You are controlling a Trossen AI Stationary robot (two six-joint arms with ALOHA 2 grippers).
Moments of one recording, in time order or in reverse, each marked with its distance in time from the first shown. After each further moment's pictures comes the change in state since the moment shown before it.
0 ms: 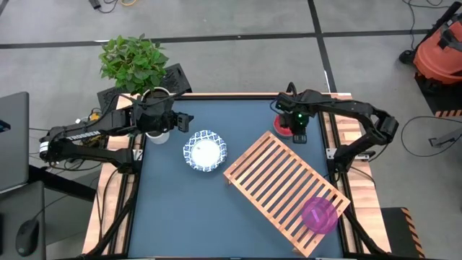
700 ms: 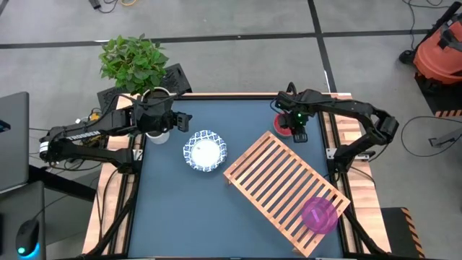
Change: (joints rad) left arm 0.000 0.000 0.000 -0.027 -0.040 0.008; right arm -0.008 0.000 0.000 0.049 -0.003 -0.127
